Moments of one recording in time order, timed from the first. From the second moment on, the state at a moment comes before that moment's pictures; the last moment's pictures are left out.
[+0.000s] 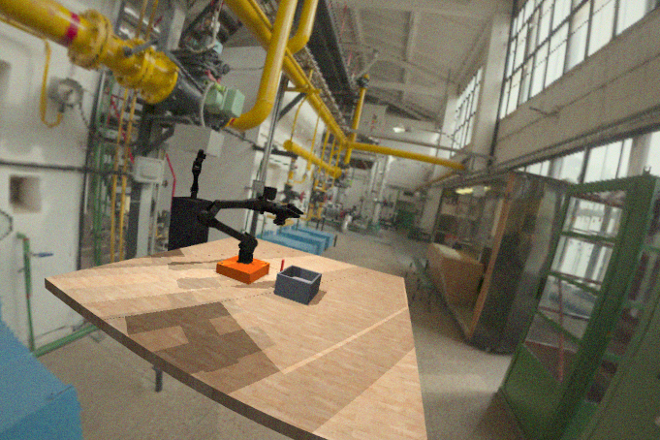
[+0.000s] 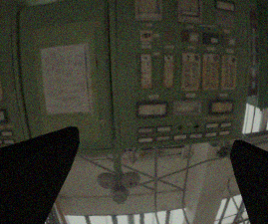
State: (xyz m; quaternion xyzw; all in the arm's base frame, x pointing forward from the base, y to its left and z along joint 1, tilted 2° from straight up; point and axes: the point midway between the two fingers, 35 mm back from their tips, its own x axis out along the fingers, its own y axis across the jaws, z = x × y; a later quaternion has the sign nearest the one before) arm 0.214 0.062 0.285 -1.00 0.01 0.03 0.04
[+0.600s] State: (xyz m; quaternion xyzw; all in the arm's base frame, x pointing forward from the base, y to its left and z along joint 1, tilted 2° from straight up) arm 0.210 0.076 0.286 -0.95 0.01 0.10 0.31
